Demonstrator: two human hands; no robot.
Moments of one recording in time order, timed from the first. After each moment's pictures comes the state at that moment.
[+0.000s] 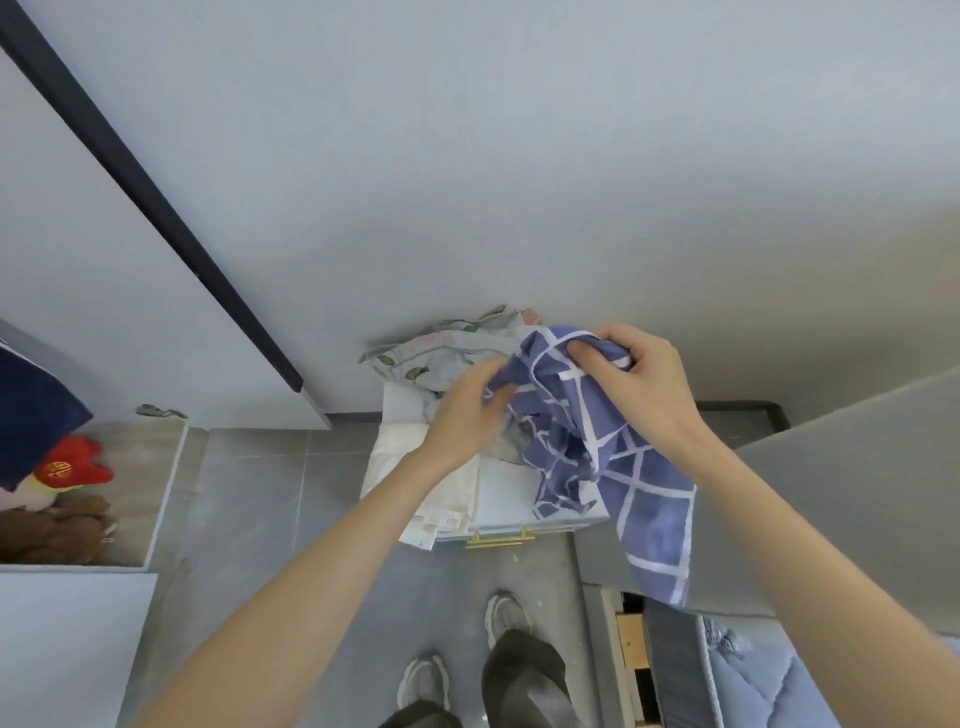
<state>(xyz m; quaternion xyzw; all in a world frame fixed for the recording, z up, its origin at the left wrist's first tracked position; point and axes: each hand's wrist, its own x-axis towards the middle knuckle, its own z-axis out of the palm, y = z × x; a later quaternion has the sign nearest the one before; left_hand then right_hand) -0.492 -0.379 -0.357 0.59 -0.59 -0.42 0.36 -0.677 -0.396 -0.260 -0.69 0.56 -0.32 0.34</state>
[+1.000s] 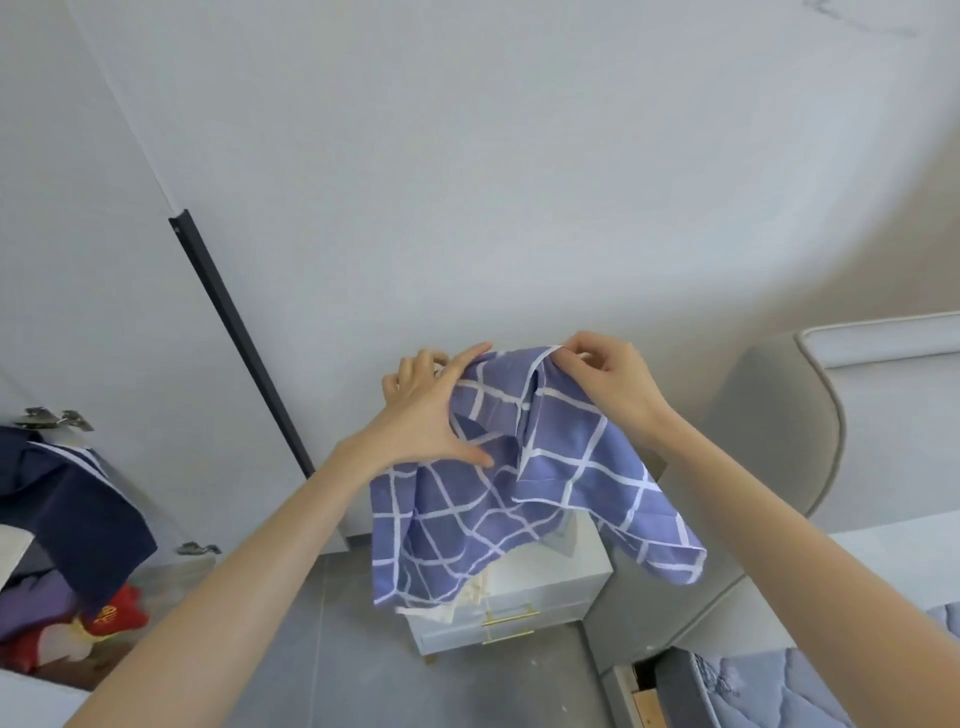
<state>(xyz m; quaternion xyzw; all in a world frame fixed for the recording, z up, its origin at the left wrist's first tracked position) -0.440 -0.291 -0.104 0.57 -0.80 -0.12 0.14 -0.672 -0.295 -0.066 -0.68 0.53 -0.38 0.33</state>
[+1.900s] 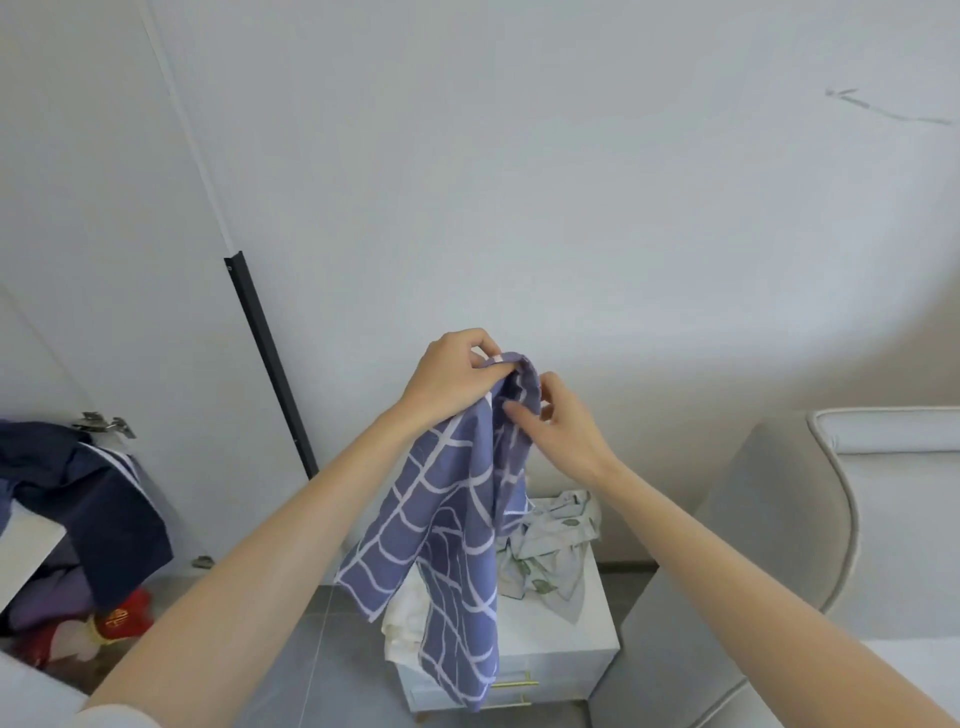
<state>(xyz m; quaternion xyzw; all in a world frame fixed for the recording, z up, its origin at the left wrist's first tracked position) -0.486 -0.323 -0.028 0.59 -0.66 -0.25 0.41 -0.647 -0.313 -0.065 -0.70 0.48 -0.35 0.39</state>
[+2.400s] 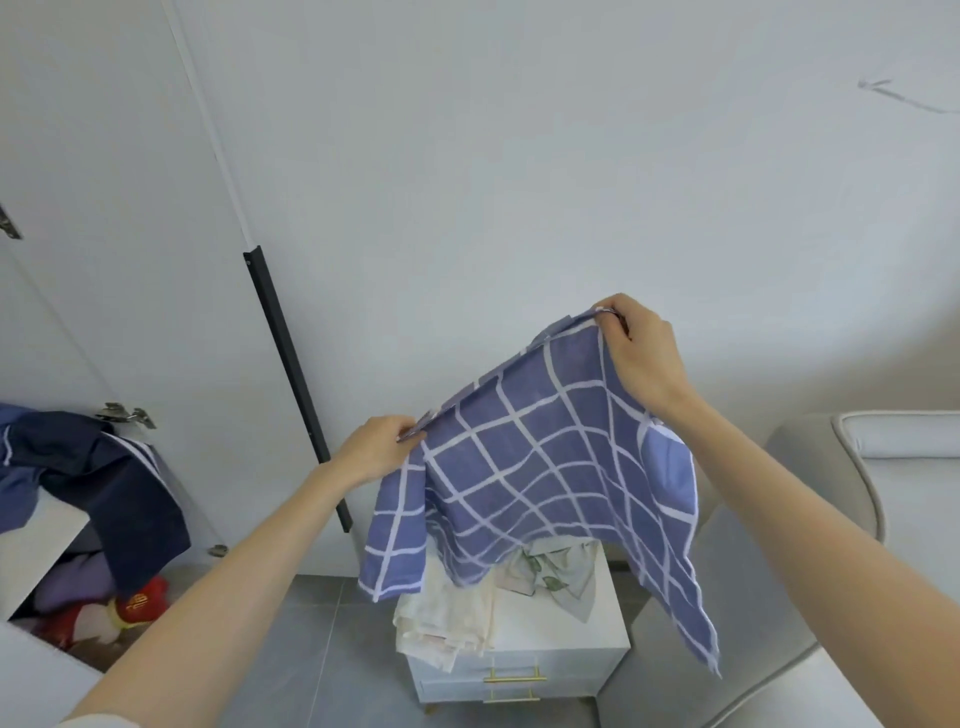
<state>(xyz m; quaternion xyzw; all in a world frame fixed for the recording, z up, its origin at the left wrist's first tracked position) -0.380 -0.317 -0.134 0.70 -0.66 -0.22 0.16 -0.682 -0.365 -0.017 -0.73 0.50 -0.43 0.19</state>
